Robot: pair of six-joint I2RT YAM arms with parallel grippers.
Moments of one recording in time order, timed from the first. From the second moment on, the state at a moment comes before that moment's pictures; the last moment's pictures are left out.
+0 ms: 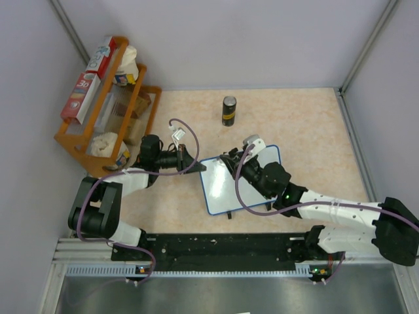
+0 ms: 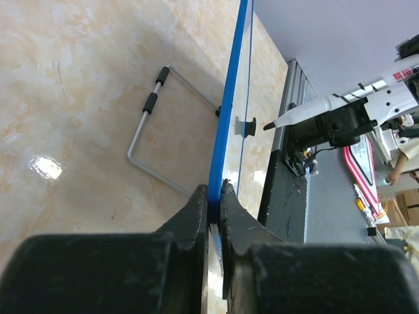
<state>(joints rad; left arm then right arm) -0.23 1.48 0.59 0.49 1.10 -0.47 1.02 1.12 0.59 0.59 0.30 0.13</state>
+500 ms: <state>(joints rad) -0.23 1.48 0.59 0.49 1.10 -0.47 1.02 1.17 0.58 0.62 0.35 0.13</state>
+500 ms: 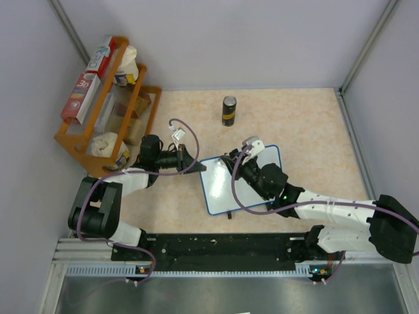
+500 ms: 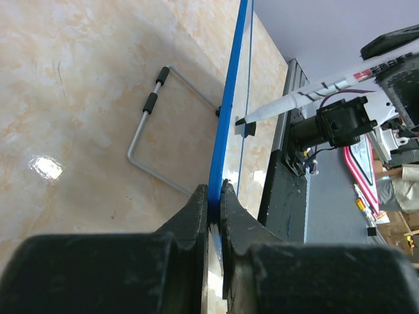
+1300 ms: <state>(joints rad) -0.23 1.48 0.59 0.49 1.09 -0.47 1.02 1.14 0.50 0.66 0.35 0.17</state>
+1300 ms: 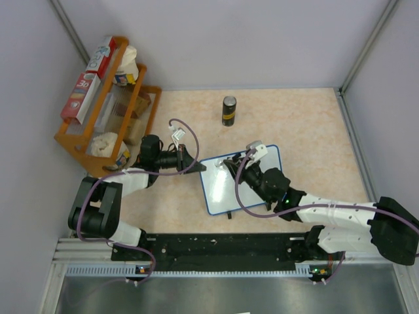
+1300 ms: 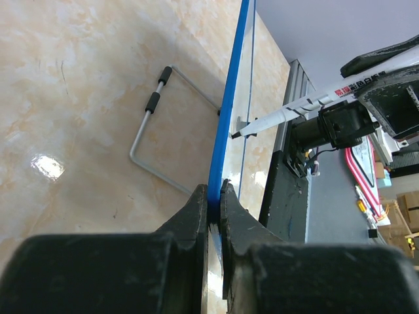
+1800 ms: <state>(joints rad) -0.23 1.48 0.59 0.49 1.09 -0.47 1.02 1.11 0.50 0.62 0.35 0.16</state>
